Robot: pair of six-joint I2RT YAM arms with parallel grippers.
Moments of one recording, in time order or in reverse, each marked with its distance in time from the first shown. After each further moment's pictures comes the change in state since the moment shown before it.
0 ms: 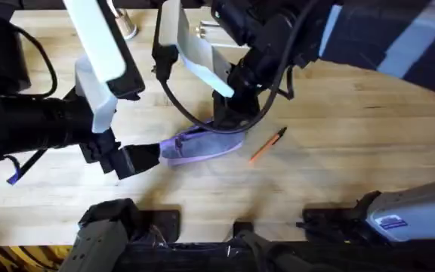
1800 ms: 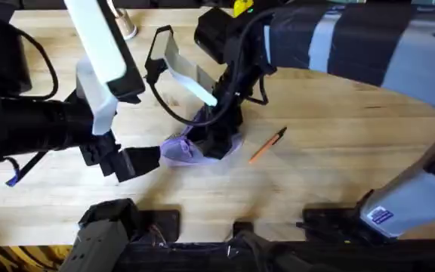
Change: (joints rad) left arm 0.000 0.000 0.000 -0.023 0.000 0.000; right arm 0.007 0.203 0.044 -0.008 -0.112 0.062
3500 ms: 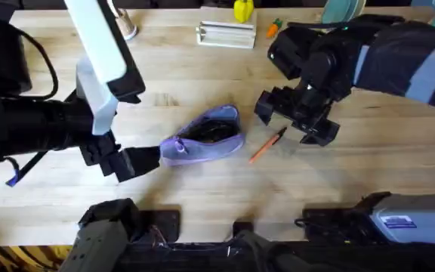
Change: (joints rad) left arm 0.000 0.000 0.000 0.001 0.000 0.000; right arm -0.214 -0.336 -0.408 -0.032 0.593 1.838
